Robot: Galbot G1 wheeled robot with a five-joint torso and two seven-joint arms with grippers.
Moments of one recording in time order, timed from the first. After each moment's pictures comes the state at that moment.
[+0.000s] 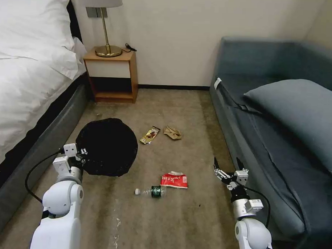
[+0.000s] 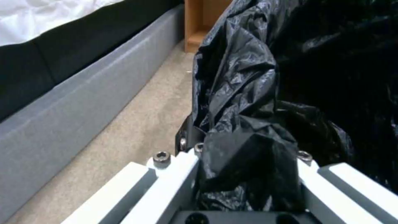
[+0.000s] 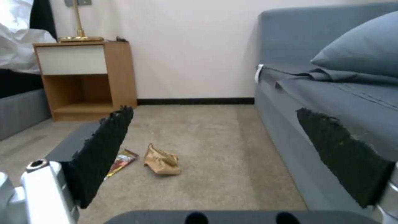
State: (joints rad) left arm 1.18 -1.47 -0.76 -1.87 -0.17 0.44 -0.08; right arm -1.35 1.54 0.70 1.68 0.14 0.27 -0.27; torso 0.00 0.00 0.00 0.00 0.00
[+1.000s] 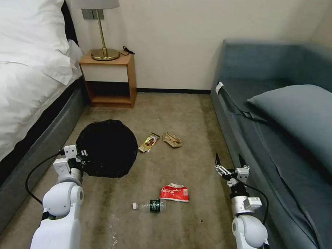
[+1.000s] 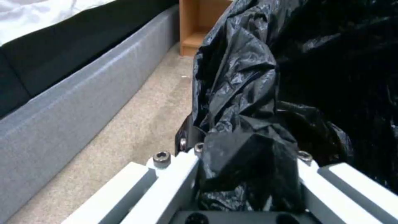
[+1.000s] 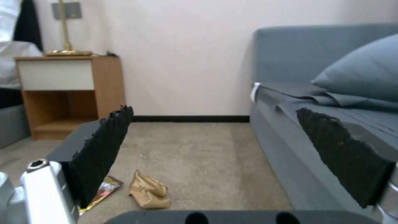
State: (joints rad) left arm 1.19 -1.46 -0.77 -1.87 -0.17 0.43 -0.08; right arm -1.31 1.52 0.66 1.66 0.12 0.33 -0.21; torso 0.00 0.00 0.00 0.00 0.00
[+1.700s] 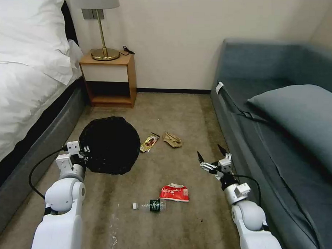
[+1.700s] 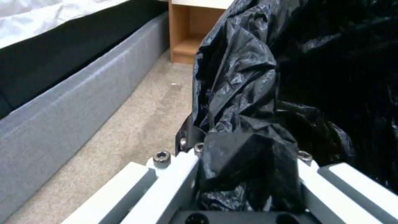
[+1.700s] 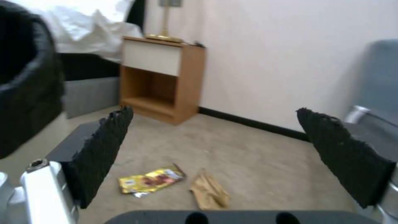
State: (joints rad) left arm 1.16 -1.46 -0.75 -1.86 -0.18 0.43 -0.06; right arm -1.15 1.35 0.48 1.57 0.14 0.28 -0.40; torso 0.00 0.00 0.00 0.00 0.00
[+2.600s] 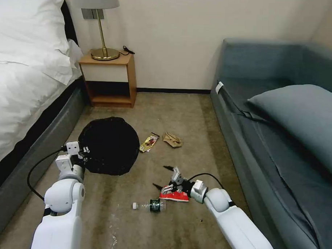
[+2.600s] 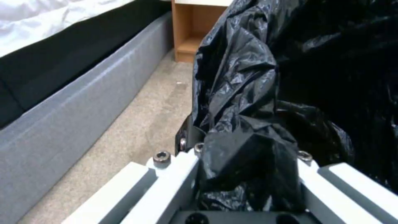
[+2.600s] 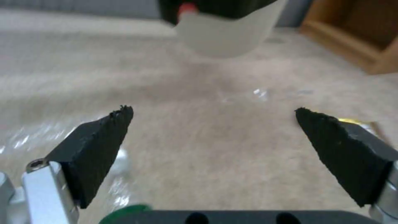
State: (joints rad) left arm 1.18 -1.46 -0.75 -1.87 -0.13 0.43 -0.06; right arm -0.86 1.27 -0.01 1.18 0.02 0.24 -0.68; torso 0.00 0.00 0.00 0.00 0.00
